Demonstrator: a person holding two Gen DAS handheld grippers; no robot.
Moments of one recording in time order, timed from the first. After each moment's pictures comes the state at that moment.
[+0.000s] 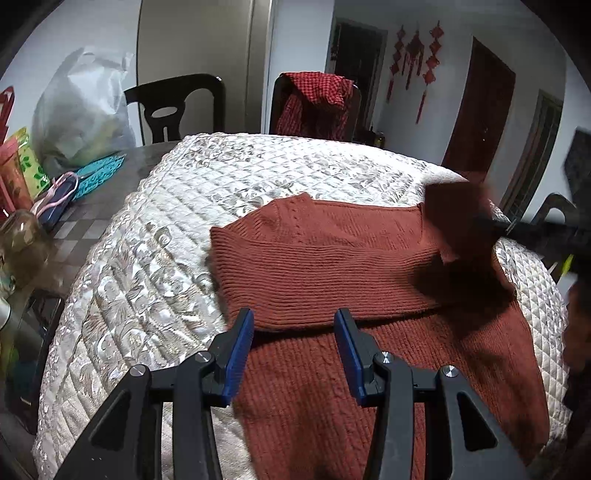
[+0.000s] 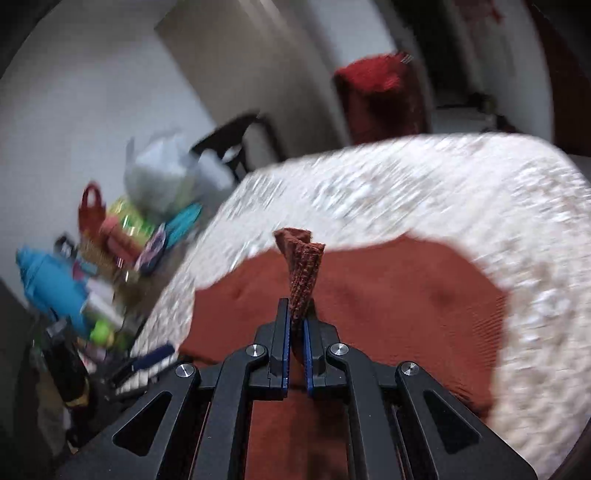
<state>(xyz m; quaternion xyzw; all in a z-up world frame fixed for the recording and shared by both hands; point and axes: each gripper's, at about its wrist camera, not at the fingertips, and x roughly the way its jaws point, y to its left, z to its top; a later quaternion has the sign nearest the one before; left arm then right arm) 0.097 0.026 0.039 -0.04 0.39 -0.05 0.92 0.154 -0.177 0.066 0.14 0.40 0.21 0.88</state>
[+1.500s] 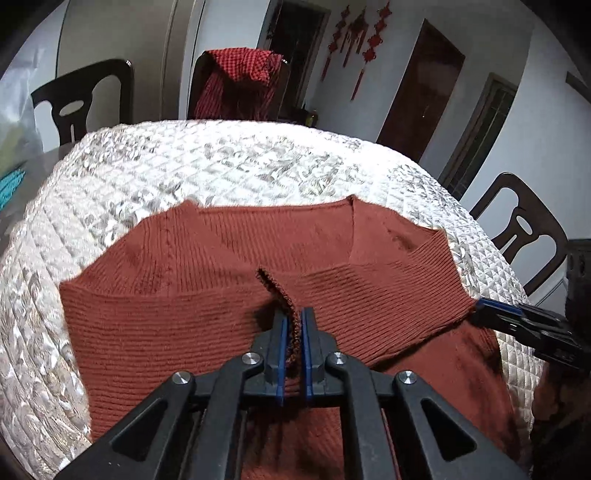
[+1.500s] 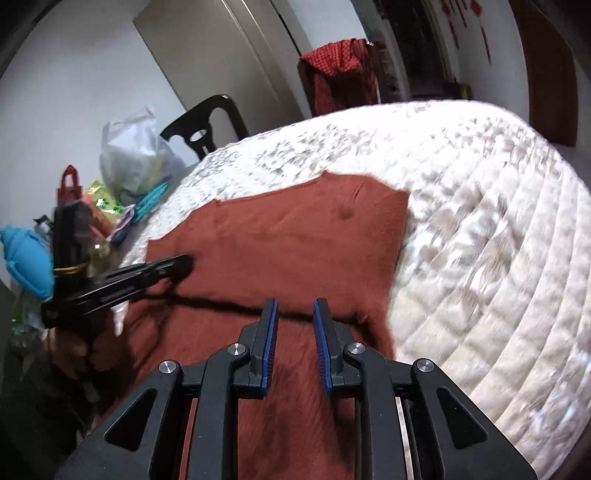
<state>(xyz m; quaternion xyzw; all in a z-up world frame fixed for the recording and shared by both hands) 0.163 -0.035 0.026 -0.04 0.41 -0.20 0.89 0.106 -0.267 0.033 0.12 0.41 0.13 0.90</state>
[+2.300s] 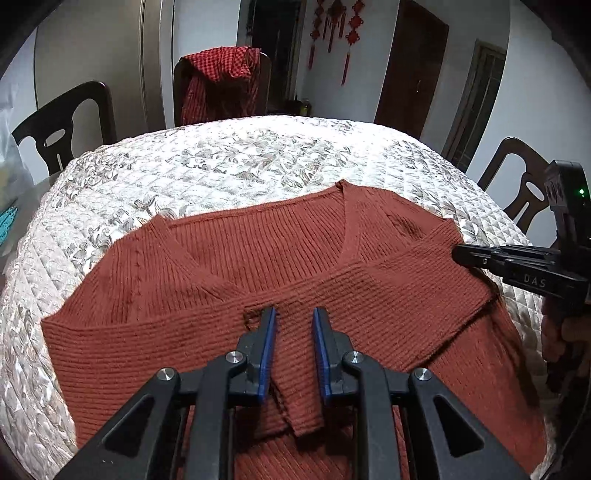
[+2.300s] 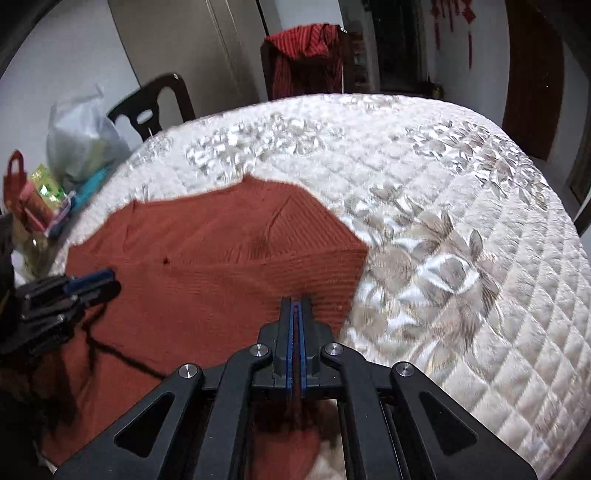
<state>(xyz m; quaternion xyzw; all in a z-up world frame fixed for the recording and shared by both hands) 0.178 -0.069 0.017 0.03 0.42 -0.19 0.89 0.160 -0.294 0.022 0.09 0.44 0.07 0.89</state>
